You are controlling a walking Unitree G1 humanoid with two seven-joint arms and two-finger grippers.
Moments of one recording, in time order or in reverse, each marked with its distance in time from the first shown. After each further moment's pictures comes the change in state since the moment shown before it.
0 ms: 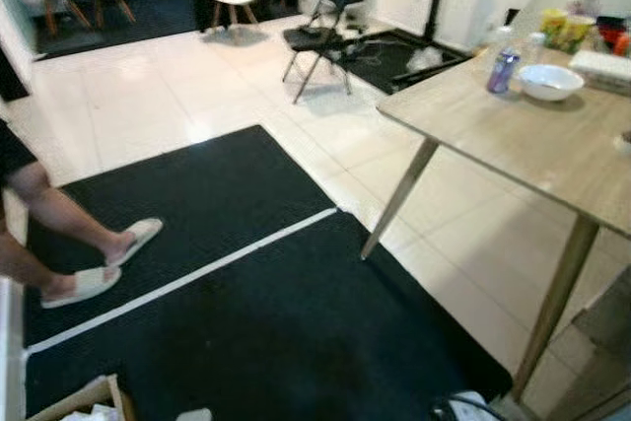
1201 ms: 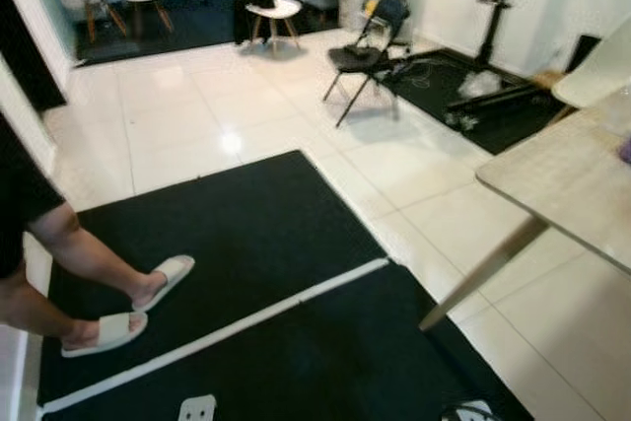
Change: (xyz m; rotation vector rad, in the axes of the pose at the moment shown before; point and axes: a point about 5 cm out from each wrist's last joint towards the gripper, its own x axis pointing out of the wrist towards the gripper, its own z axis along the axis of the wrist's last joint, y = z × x) left arm 0.002 -0.003 0.006 0.014 -0.012 -0.015; right arm -0.002 -0.006 -0.006 -0.013 0.025 -0.011
